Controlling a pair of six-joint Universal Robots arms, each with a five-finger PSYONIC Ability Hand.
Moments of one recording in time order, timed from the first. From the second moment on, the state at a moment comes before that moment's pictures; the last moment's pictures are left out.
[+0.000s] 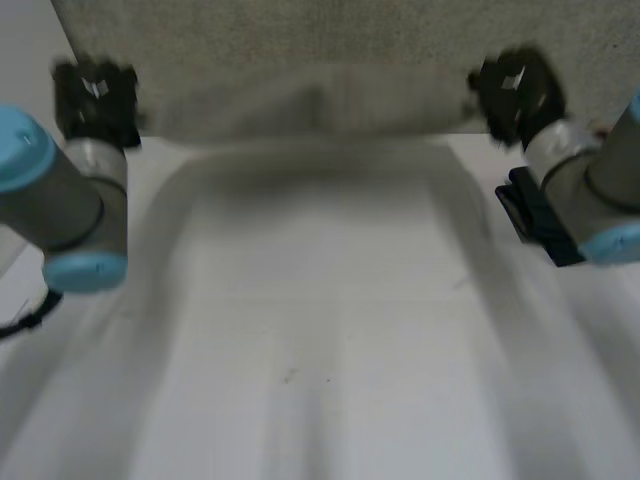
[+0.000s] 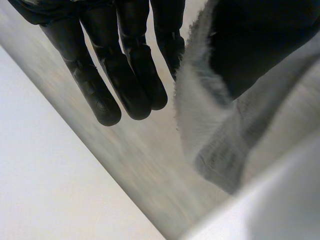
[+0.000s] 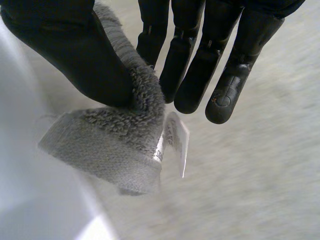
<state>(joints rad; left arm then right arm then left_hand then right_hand) 4.41 -2.05 -1.32 3.65 -1.76 3.59 1.82 -0.96 1.06 -0.27 1.30 2.54 1.12 1.20 1.19 1.20 0.99 0.98 1.18 1.18 1.19 1.00</state>
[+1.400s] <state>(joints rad) 4.42 -2.34 -1.24 3.41 -1.86 3.83 1.85 -0.70 0.97 0.07 1.44 2.26 0.71 0.82 0.82 0.82 0.63 0.46 0.63 0.66 0.67 0.50</state>
